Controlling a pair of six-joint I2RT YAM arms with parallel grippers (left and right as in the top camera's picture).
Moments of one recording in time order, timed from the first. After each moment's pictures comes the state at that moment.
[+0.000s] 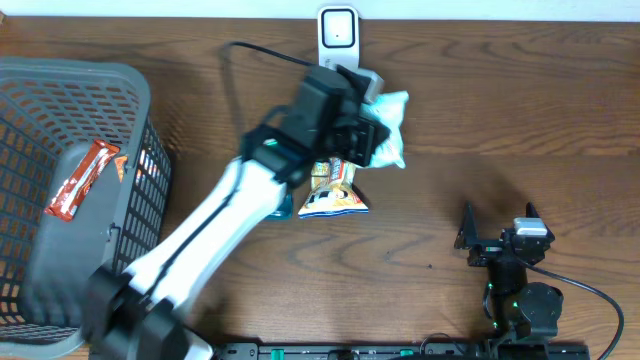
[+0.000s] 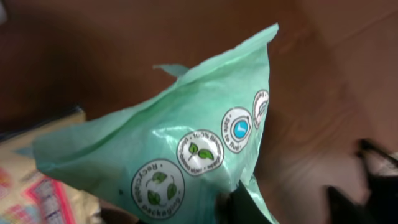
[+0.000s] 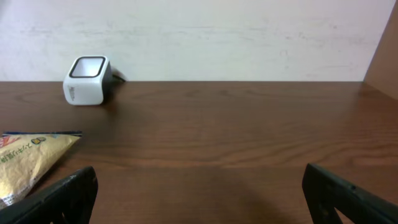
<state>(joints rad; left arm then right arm) -0.62 1.68 1.35 -0.39 0.38 -0.36 0.00 0.01 0.01 -0.07 0.02 0.02</state>
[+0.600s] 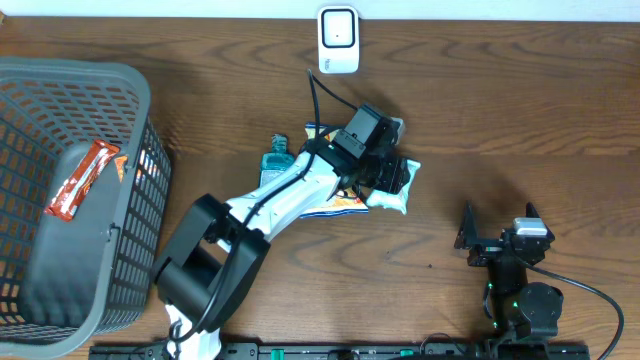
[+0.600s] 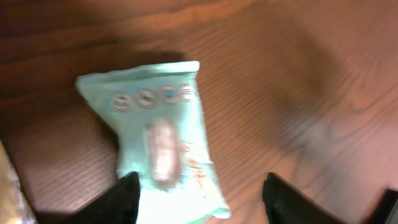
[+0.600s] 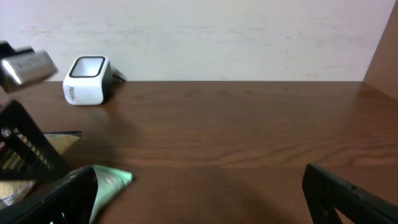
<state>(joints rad) -0.70 1.94 1.35 -0.35 0.38 -0.42 0.00 0.01 0.01 -0.07 0.02 0.02</state>
